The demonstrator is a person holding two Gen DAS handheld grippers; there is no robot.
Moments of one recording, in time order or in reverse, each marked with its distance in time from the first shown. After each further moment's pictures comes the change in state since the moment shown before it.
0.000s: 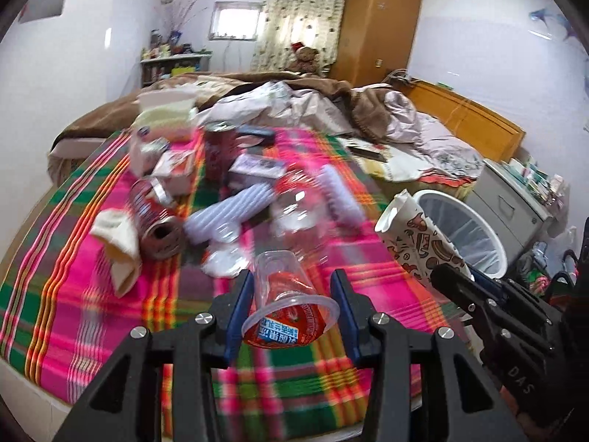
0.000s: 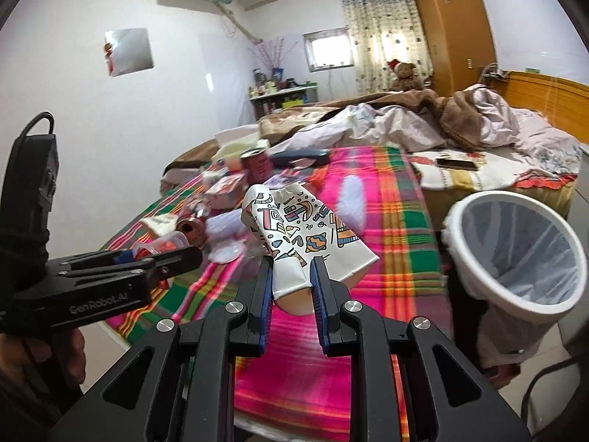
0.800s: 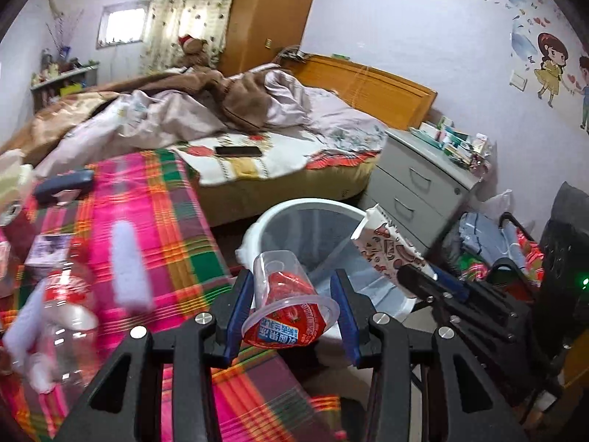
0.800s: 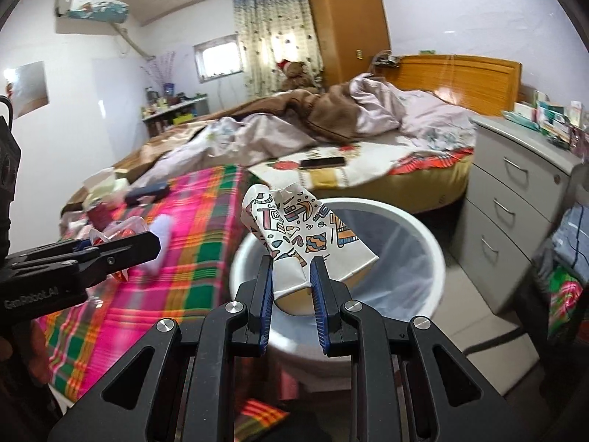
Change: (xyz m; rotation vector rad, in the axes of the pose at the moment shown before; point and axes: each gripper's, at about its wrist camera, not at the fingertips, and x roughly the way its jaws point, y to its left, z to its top) left arm 0.081 -0.170 0.061 0.200 0.070 -0.338; right arm -0.018 -0.134 0.021 0.171 0.006 -0.360
